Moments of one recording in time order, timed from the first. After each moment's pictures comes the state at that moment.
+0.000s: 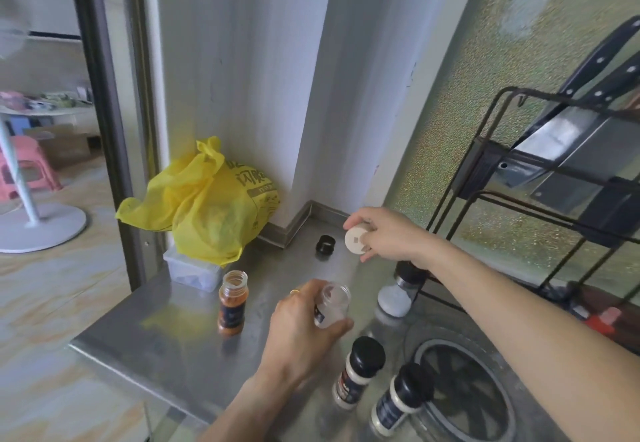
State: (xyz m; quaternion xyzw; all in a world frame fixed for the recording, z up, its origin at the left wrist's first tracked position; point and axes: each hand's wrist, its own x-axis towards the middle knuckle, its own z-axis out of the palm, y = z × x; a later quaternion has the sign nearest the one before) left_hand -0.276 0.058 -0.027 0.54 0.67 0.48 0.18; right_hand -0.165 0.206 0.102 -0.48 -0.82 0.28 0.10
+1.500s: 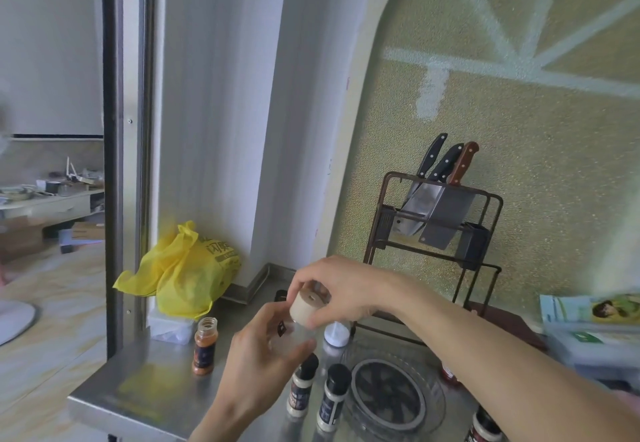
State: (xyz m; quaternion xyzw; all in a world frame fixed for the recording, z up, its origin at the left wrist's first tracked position) left_hand -0.243 -0.055 0.070 0.54 0.57 0.59 0.19; right_hand -0.109 0.028 0.216 -0.31 -0.95 0.10 0.00
